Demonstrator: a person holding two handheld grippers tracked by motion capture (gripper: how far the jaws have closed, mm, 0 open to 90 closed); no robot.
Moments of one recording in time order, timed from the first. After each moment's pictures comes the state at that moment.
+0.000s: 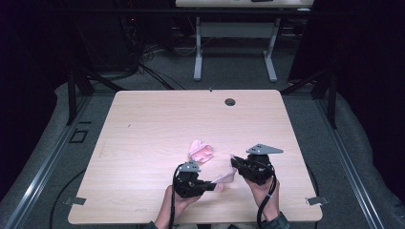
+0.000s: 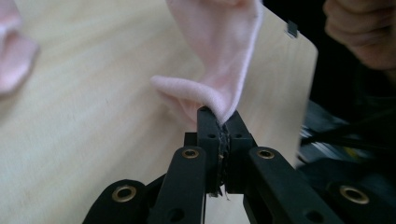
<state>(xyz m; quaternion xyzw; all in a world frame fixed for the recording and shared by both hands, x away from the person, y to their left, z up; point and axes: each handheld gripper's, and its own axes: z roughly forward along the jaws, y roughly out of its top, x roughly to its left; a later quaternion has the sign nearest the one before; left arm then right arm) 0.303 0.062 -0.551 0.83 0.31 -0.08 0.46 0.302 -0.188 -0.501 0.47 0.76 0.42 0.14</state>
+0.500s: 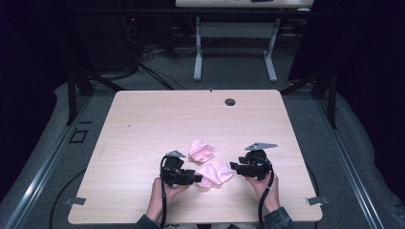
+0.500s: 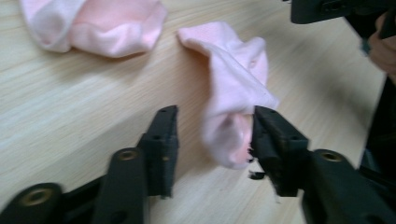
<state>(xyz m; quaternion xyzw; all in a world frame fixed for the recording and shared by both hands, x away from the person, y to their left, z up) 0.333 0.097 -0.561 0.81 0.42 -0.05 0.41 0.338 -0.201 -0.541 0.48 0.78 0.38 0.10</state>
